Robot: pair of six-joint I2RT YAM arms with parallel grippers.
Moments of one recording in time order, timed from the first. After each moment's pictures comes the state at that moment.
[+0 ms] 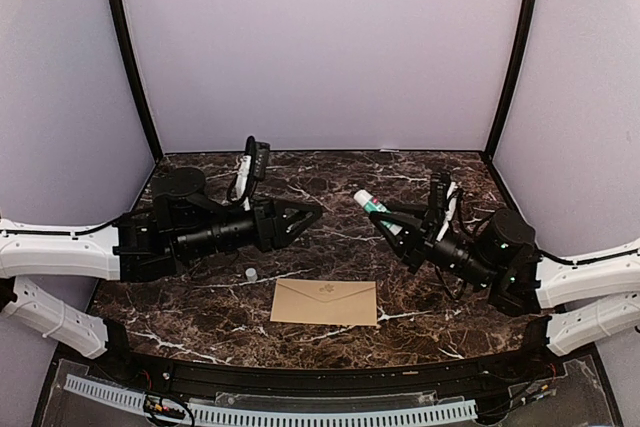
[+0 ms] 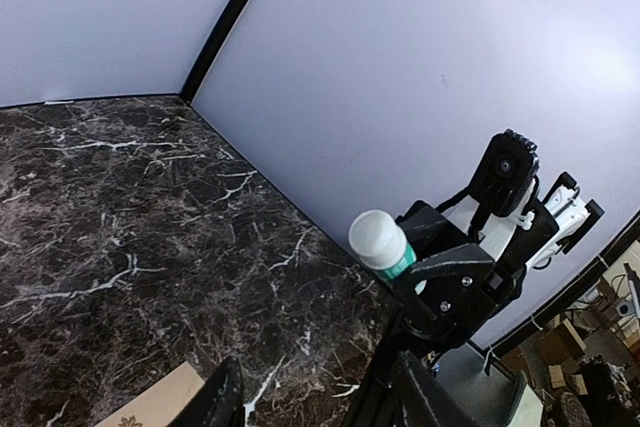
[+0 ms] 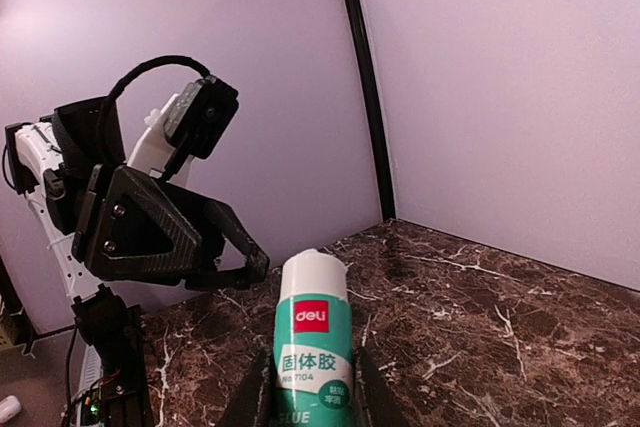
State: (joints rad) left arm -1.08 1.23 0.81 0.35 0.06 -0.60; right arm 1.07 1.09 0.43 0.86 0.00 0.16
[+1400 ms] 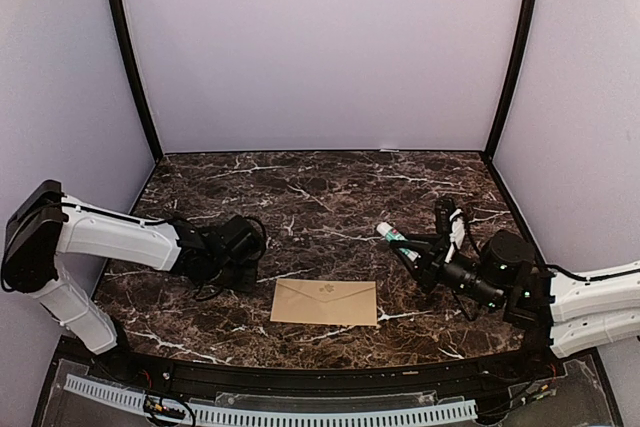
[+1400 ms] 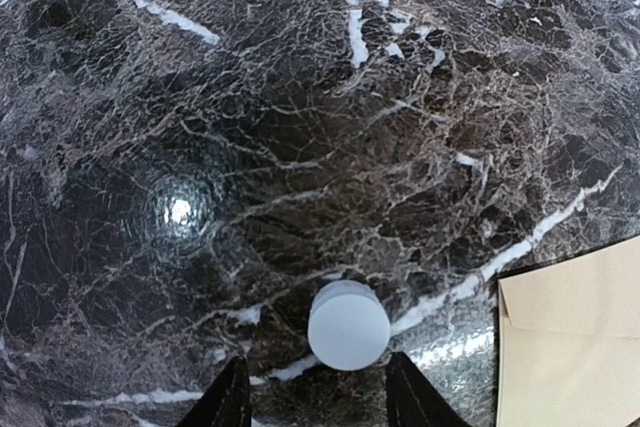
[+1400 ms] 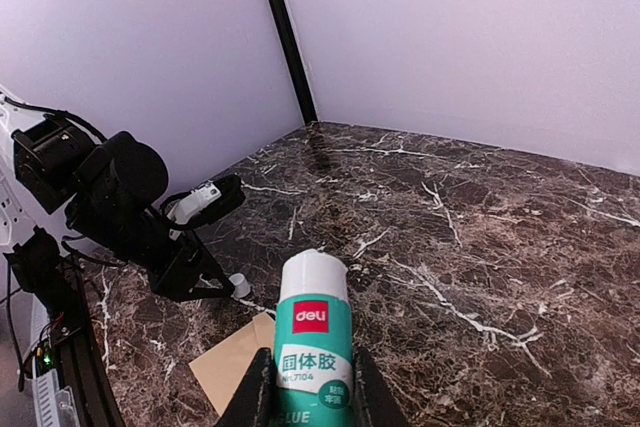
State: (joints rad) left arm -0.91 1.54 0.79 -0.40 -0.35 -0.69; right arm 1.07 0.92 0.27 0.59 0.19 0.25
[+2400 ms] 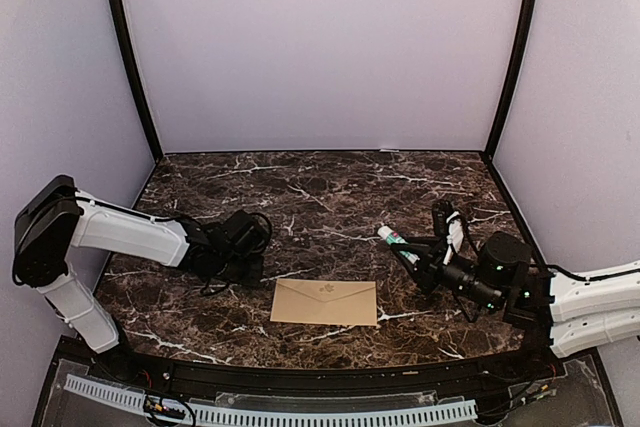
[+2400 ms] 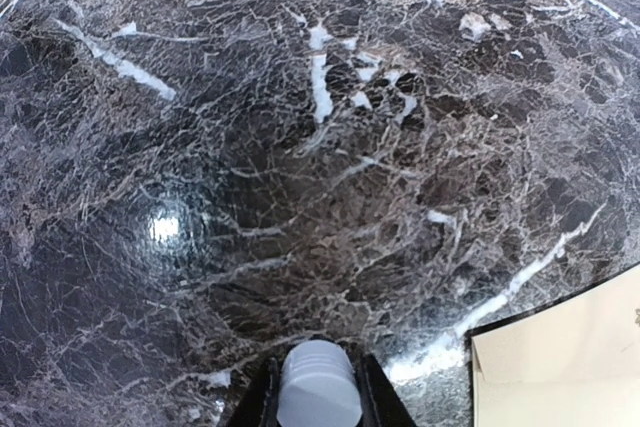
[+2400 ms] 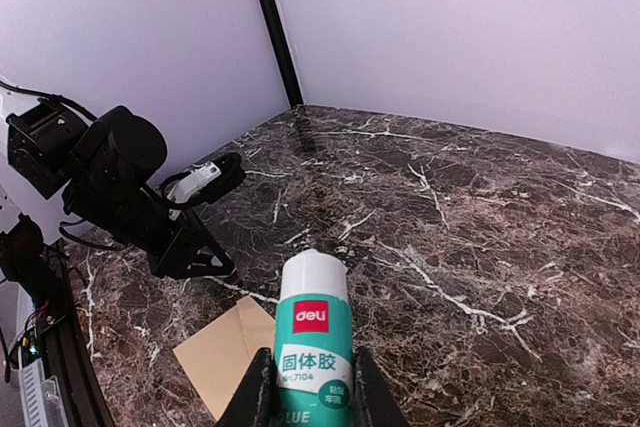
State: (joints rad) left arm -0.85 1.62 0.80 -0.29 -0.31 -0.63; right arm 1.07 0.92 0.27 0.55 0.21 0.24
